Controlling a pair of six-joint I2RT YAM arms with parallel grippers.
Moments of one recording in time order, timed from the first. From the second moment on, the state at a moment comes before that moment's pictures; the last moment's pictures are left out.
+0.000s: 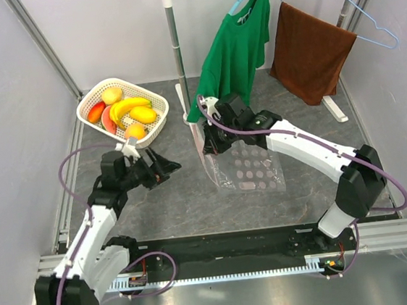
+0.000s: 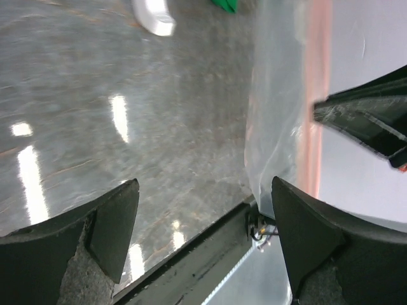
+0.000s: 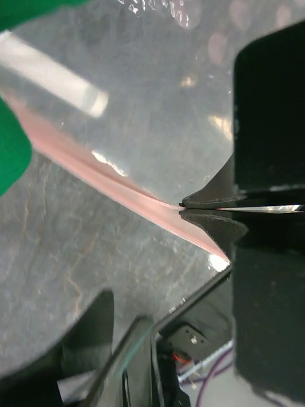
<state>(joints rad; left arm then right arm) -0.14 0.84 0.50 -0.21 0.58 -0.80 0.73 1.61 1.40 -0.53 -0.27 0.29</state>
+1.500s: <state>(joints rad) -0.45 1.23 0.82 -0.37 0.23 -0.52 0.66 1.35 1.24 -0.60 -0.01 0.31</state>
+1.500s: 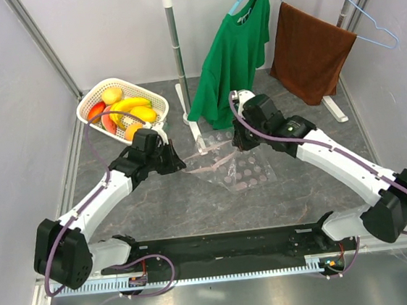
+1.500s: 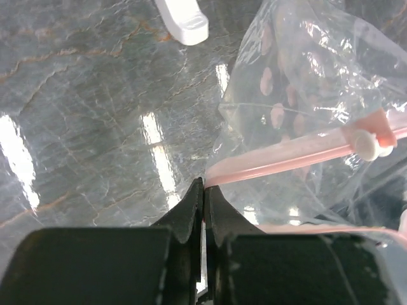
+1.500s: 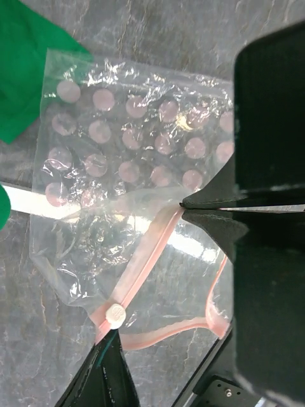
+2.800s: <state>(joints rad) 0.02 1.56 1.46 -0.58 0.57 0.27 0.62 1.36 1.24 -0.69 -0.17 0.35</state>
